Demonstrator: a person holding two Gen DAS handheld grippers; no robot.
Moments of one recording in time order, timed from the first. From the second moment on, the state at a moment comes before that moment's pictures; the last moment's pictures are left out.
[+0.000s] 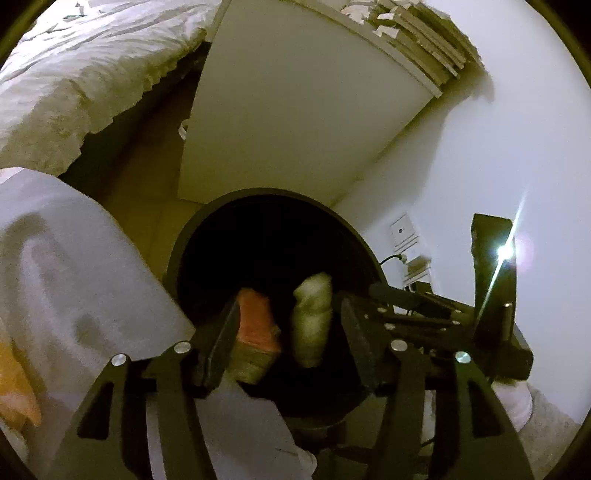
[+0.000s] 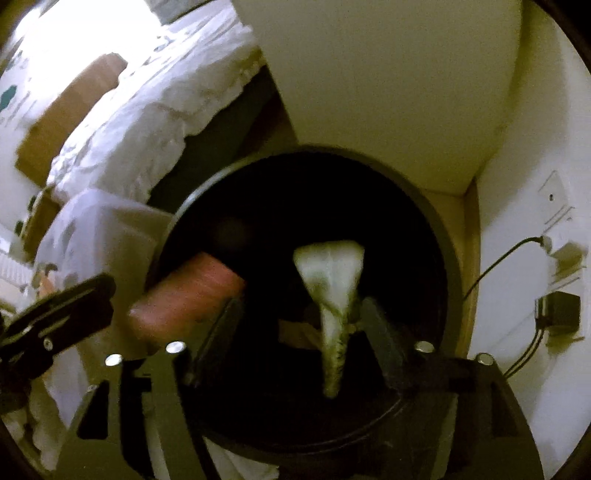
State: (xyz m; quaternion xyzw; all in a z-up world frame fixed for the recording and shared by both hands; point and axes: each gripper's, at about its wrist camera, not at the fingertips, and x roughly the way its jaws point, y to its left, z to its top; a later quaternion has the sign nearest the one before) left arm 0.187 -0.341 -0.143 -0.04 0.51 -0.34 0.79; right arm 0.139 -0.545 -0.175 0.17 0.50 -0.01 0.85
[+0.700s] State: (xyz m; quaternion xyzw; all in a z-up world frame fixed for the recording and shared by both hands) left arm 0.114 -0.117 -0.079 -0.10 0.41 -0.22 0.88; right arm 0.126 -0.349 -0.059 0.04 0.42 0.18 0.89
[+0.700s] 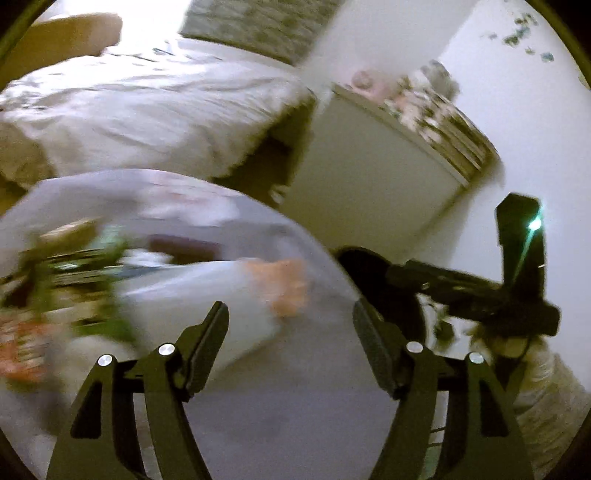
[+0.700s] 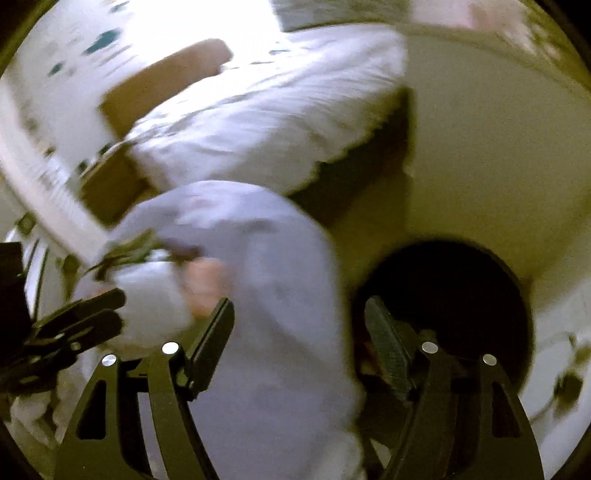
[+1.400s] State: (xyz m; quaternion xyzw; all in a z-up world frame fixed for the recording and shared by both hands) left arm 0.073 0.125 -0.116 -0.17 0.41 0.00 0.90; right arm 0.109 -0.105 -0.097 -0.13 0.43 0.33 0.83
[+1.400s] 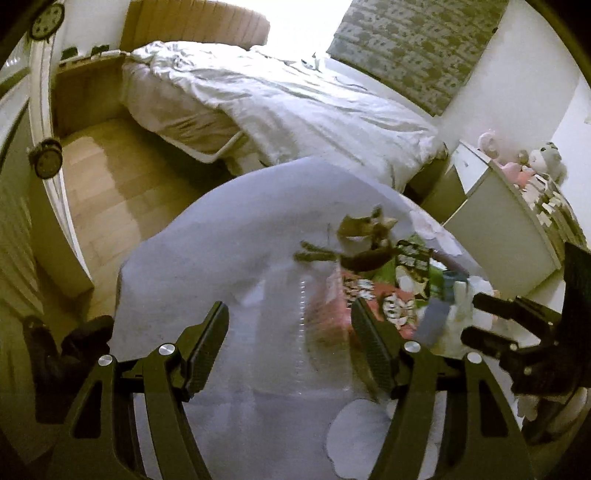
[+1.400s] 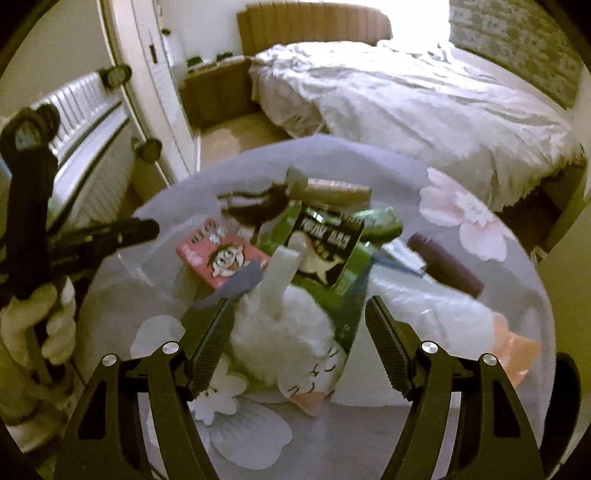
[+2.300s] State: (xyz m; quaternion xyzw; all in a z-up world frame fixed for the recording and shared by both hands) left arm 0.053 0.120 -0.111 -0.19 0.39 0.00 0.90; right arm 0.092 -0.124 -0.096 -0.11 0.44 0.35 0.82
